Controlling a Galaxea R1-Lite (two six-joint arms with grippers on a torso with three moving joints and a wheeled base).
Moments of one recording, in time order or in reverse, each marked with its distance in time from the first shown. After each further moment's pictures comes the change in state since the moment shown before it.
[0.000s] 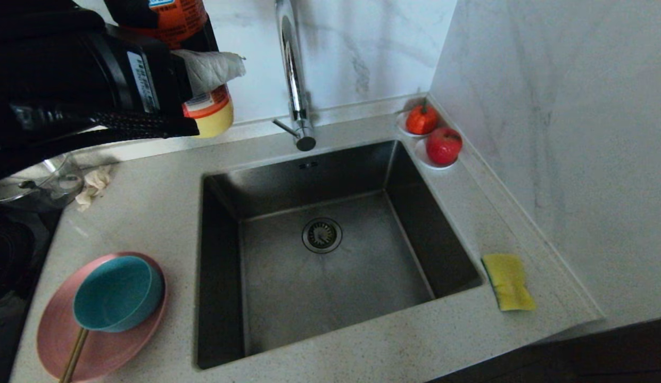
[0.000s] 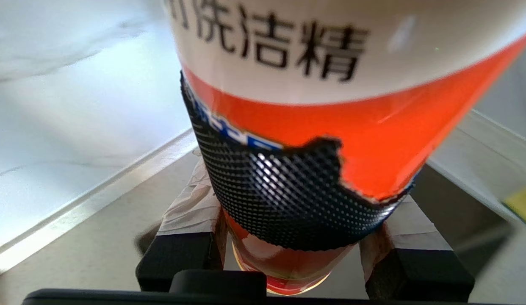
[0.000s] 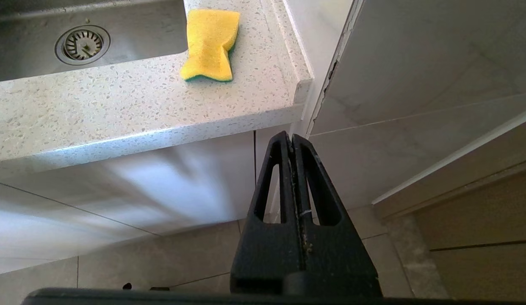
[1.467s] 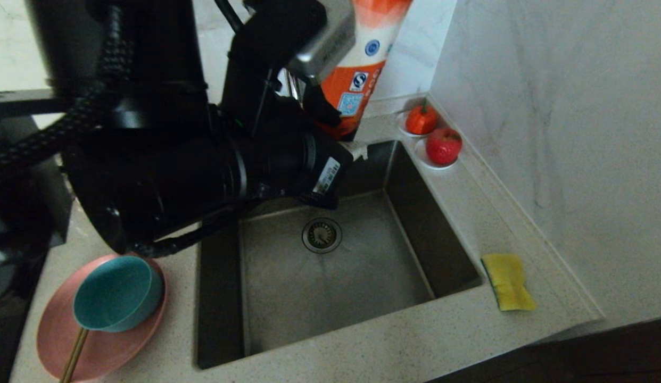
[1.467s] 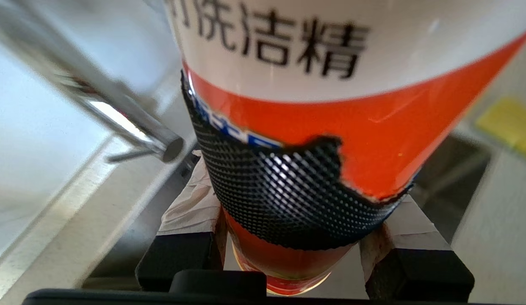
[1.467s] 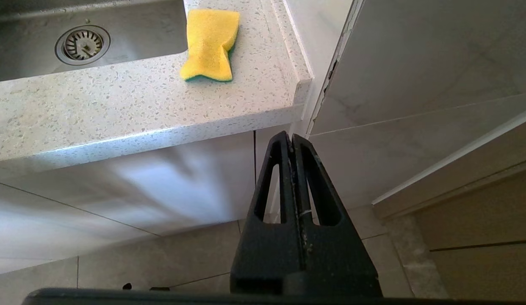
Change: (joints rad) left arm -0.145 0.284 -0.102 0.027 0.010 0.152; right arm 0.000 0.000 0.000 0.000 0.000 0.000
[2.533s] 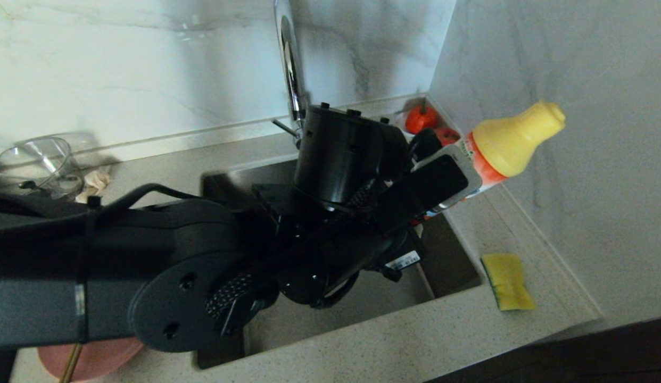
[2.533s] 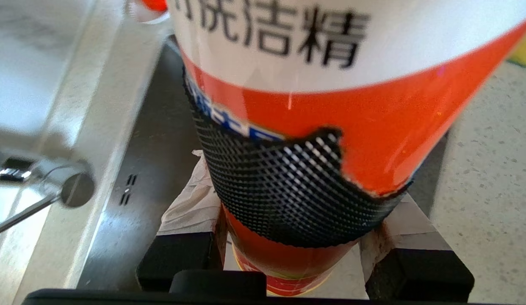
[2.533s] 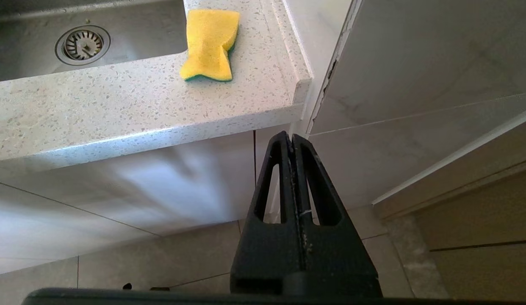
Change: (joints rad) left arm -0.091 0.270 -0.056 -0.013 0.001 0.186; right arm 0.000 0.000 -0.001 0.000 0.000 0.000
